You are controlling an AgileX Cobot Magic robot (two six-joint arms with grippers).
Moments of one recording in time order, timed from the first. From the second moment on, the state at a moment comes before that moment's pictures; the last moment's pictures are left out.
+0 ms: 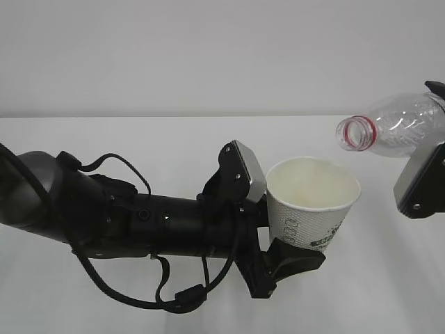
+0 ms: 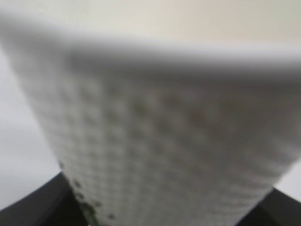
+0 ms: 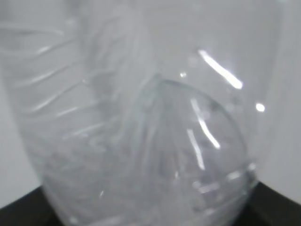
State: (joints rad) left arm -0.73 2.06 -0.92 0.88 -0.86 -0.52; right arm 0.22 1.32 -0.30 0.11 -0.87 -1.46
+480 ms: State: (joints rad) left arm -0.73 2.06 -0.92 0.88 -0.86 -0.52; right arm 0.22 1.32 -0.30 0.11 -0.87 -1.50
